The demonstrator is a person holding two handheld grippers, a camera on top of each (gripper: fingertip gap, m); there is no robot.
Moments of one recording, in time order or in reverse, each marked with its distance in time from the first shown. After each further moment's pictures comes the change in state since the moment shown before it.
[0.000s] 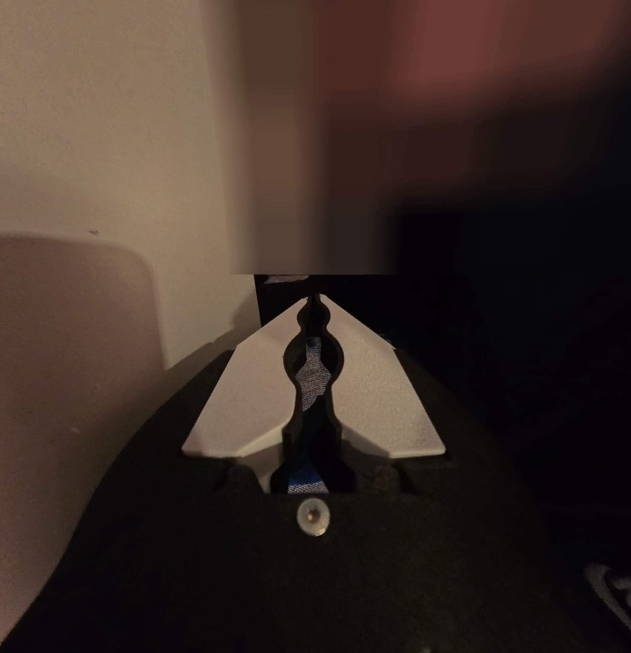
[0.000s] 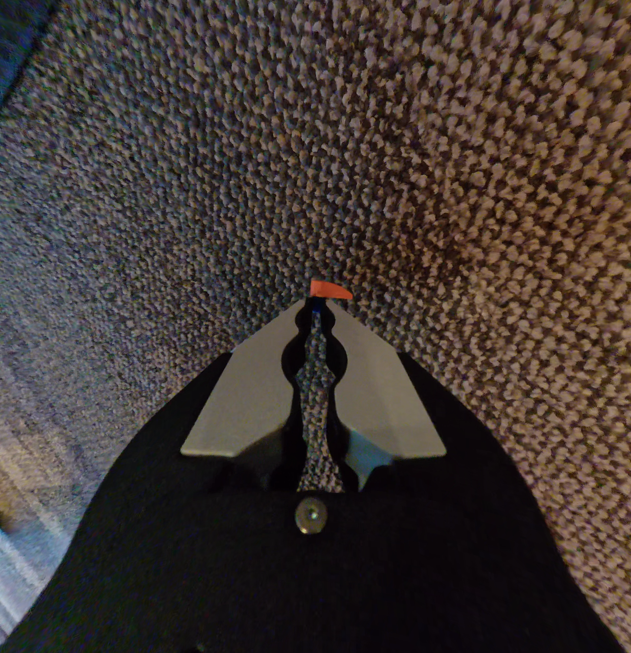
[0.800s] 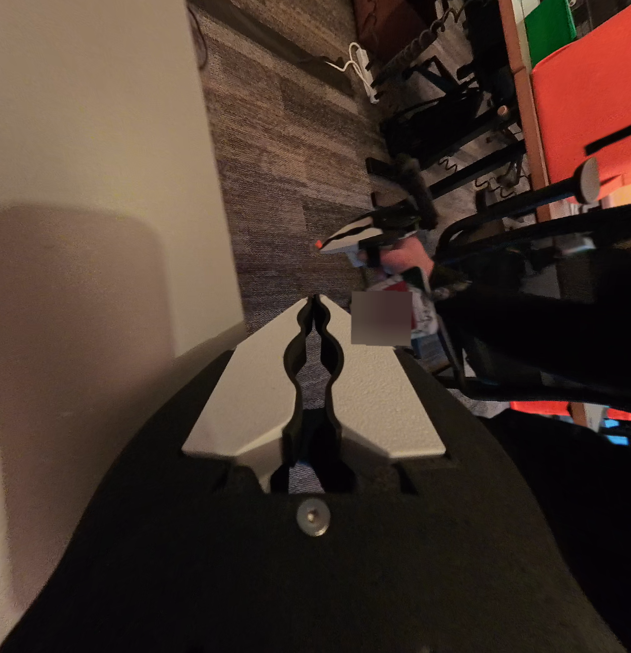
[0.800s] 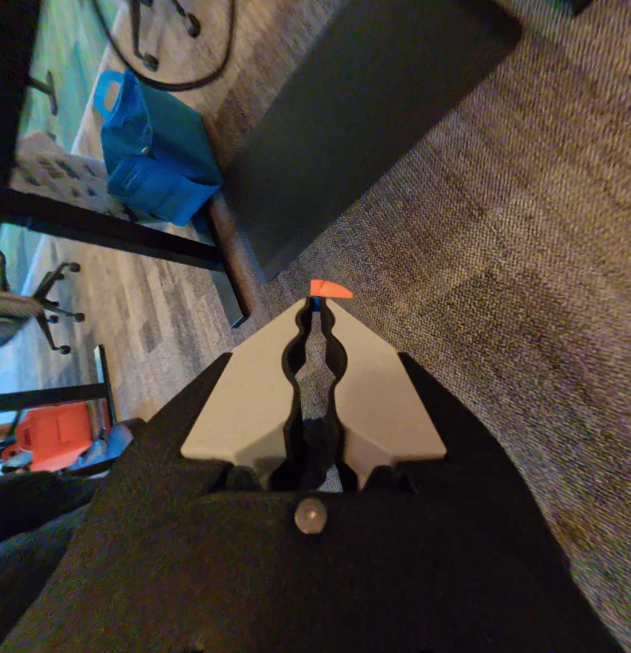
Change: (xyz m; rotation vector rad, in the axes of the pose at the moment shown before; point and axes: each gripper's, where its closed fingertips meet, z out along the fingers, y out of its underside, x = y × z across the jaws) left arm 0.005 0.007 0.006 -0.111 -0.014 0.035; right arm -0.167 0.087 -0.505 0.411 -0.216 0.163
